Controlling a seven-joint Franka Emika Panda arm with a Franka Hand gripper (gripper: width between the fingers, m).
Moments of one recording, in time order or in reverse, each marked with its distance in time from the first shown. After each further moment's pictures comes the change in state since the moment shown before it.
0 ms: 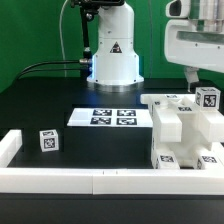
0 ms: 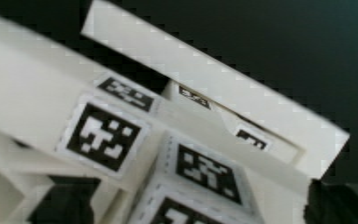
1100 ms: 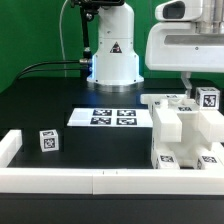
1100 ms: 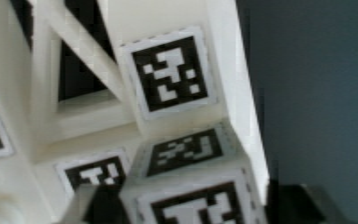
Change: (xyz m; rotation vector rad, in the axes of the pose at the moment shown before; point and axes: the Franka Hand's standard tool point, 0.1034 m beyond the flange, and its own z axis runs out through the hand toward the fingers) arm -0.001 0.001 0.003 -0.017 0.003 -0.484
